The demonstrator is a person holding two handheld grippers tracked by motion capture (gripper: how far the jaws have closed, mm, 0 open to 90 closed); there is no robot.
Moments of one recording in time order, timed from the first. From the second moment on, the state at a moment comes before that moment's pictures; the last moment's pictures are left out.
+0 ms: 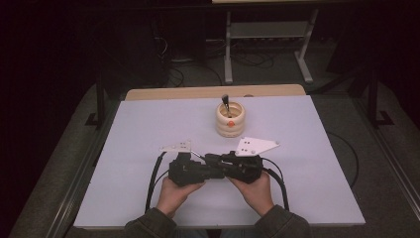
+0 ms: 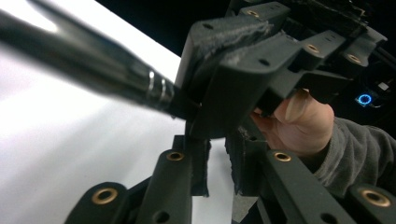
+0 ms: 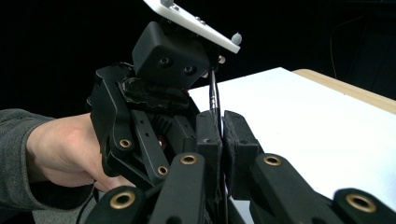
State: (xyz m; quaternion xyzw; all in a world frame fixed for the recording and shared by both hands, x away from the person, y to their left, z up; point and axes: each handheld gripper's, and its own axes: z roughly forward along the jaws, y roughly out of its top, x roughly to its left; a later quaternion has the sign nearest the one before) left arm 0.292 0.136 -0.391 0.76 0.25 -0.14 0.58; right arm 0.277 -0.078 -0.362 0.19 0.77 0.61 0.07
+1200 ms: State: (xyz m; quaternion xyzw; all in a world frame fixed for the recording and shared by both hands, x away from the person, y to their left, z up) left arm 0.286 0.135 -0.390 0.82 0.23 -0.10 0.51; right arm 0.296 -0.057 -0.348 0.20 0.83 0.53 -0.01
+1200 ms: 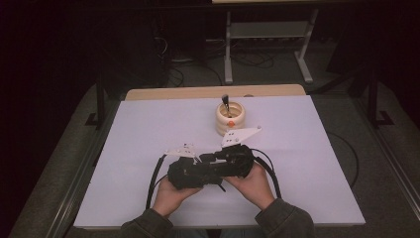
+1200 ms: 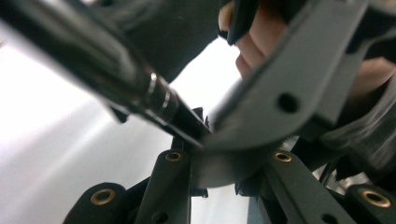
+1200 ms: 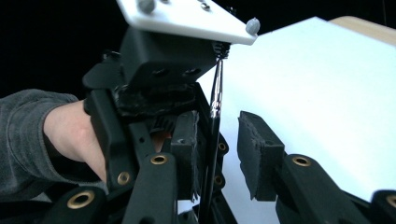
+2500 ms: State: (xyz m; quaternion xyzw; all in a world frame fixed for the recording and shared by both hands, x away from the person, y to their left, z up) left arm 0.278 0.140 -0.382 0.84 0.21 -0.04 0.49; right arm 0.303 -0.081 -0.358 0.24 0.80 0.54 -0.05
